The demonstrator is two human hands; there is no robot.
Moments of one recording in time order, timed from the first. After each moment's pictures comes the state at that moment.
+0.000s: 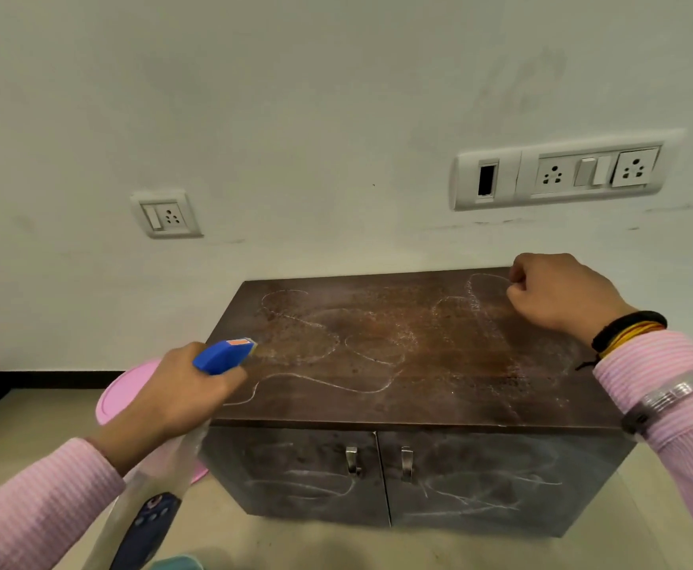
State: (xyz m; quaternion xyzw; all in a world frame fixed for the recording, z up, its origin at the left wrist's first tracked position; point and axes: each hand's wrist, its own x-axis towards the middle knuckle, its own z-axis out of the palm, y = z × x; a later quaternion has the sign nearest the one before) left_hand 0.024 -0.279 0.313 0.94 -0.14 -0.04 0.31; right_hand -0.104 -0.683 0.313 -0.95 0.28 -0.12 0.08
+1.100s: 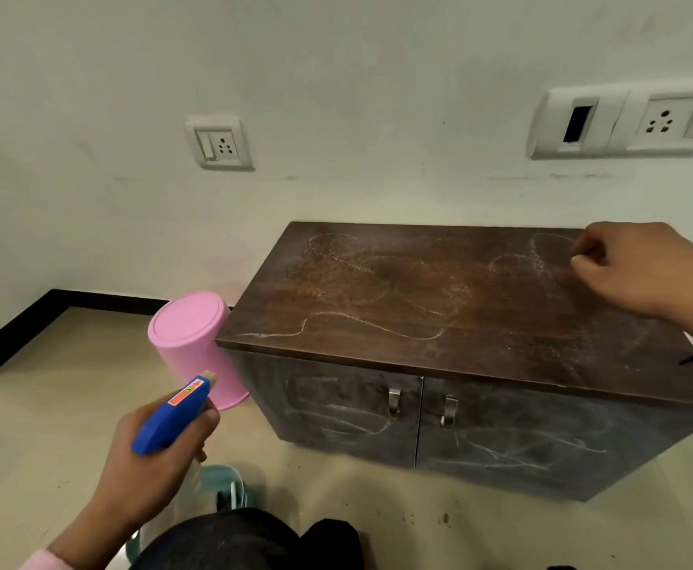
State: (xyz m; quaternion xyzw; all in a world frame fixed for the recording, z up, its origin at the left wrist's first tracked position) left_hand -0.056 -0.161 0.237 0.86 -0.14 0.03 0.49; right_hand -0.115 -0.655 0.314 -0.97 0.21 -0.10 0.07
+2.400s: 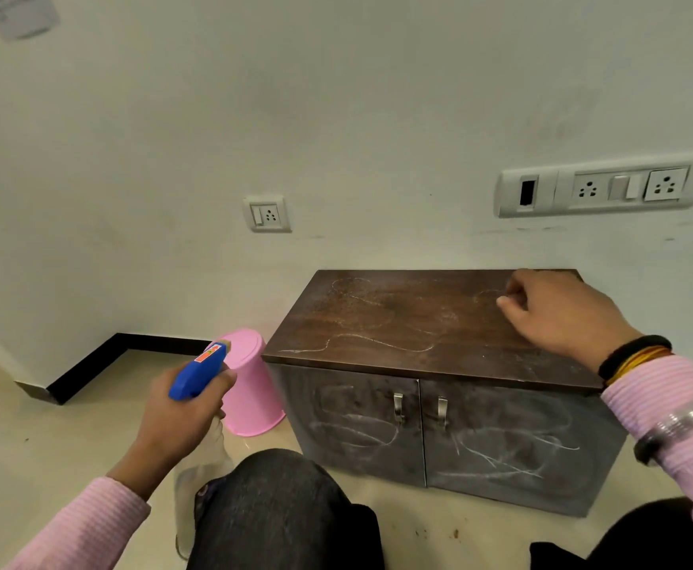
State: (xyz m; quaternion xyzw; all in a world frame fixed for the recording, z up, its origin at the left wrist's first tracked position) left_hand -0.100 -0.148 0.306 0.87 -0.11 0.12 0.47; right_hand -0.188 -0.573 0.348 -0.97 0.16 -0.15 0.09
